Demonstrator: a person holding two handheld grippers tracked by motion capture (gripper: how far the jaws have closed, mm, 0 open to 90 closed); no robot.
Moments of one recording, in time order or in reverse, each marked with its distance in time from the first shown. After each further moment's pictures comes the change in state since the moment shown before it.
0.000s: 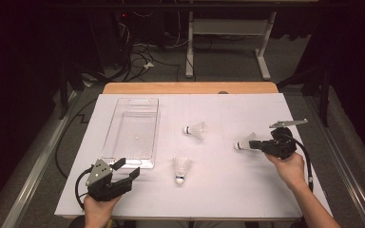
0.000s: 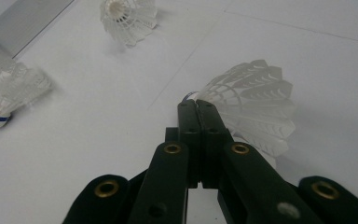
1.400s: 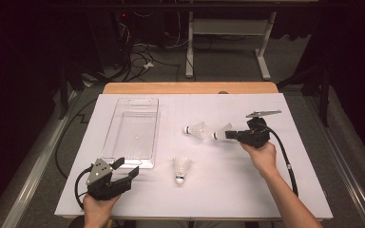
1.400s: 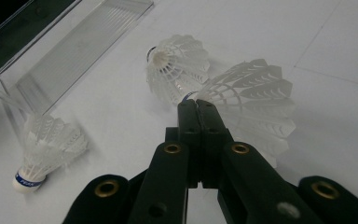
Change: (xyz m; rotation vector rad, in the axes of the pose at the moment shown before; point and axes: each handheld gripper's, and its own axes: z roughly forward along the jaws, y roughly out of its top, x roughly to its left) left arm 0.001 0.000 0.002 0.014 0.020 0.009; right arm 0.027 0.040 0.055 -0.065 0.115 0.011
